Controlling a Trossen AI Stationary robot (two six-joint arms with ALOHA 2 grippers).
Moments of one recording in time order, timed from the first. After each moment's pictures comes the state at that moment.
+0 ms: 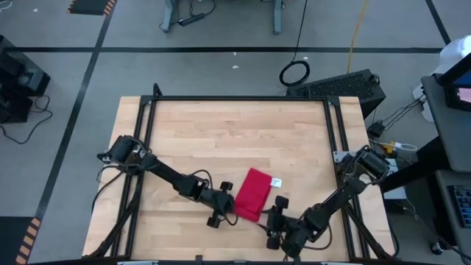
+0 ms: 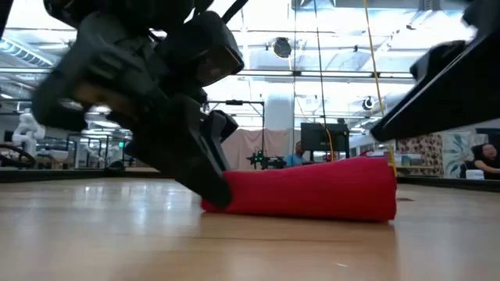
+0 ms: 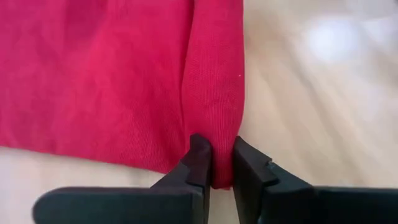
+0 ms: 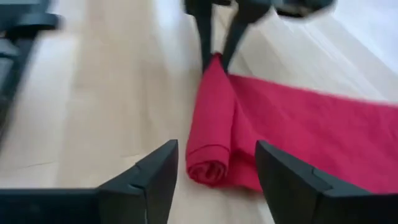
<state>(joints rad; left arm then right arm) -0.39 1.94 0.95 0.13 0.03 -0.07 0.80 1.91 1.02 -0.06 0.81 0.78</state>
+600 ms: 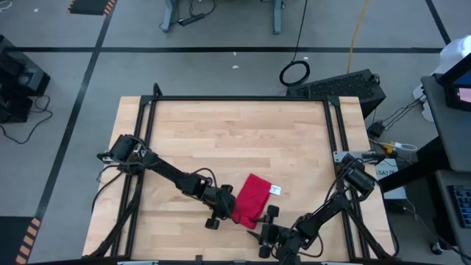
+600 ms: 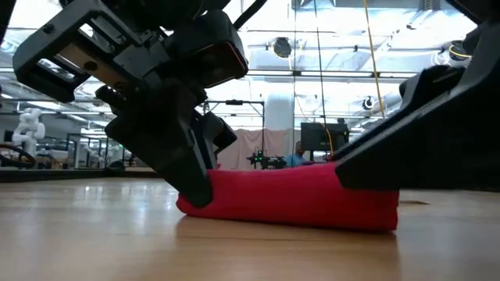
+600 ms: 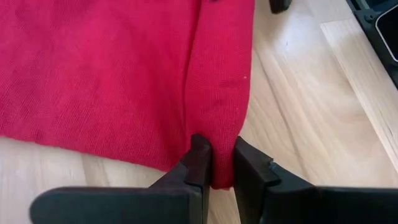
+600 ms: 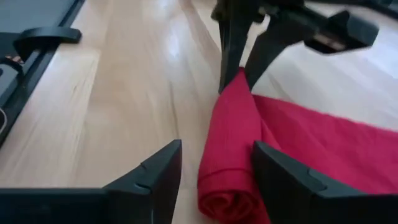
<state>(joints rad) -0.35 1.94 1.00 0.04 0.19 -0.15 0.81 2.14 1.08 0.31 0.94 0.57</state>
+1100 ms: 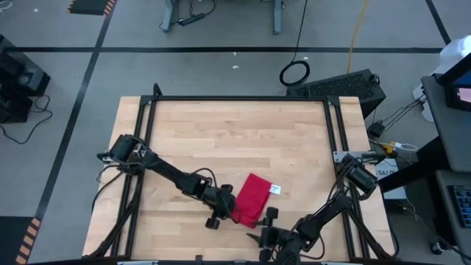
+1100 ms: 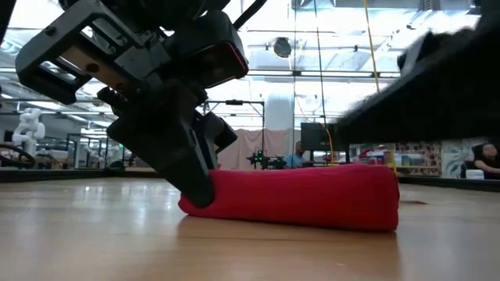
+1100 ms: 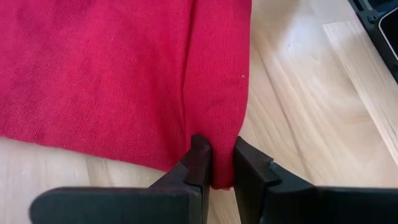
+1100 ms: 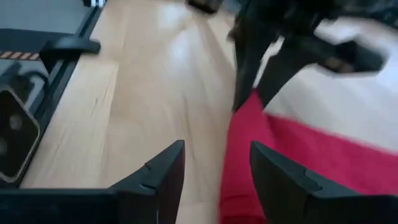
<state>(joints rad) -0.35 1.94 1.00 0.04 0.19 -0.15 0.82 2.11 1.12 0.26 0.92 0.53</state>
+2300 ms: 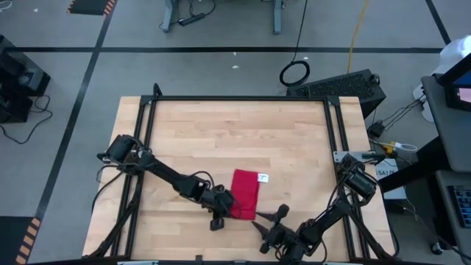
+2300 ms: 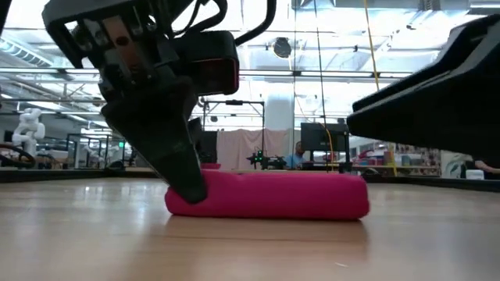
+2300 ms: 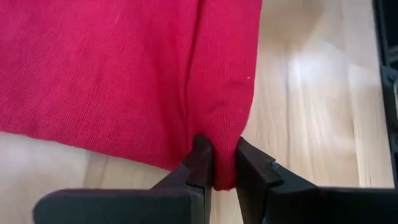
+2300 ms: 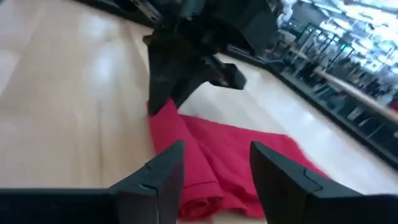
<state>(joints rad) -0.39 1.94 1.00 -0.05 0.11 -0.57 0.87 2.17 1.12 0.19 1.31 0.47</state>
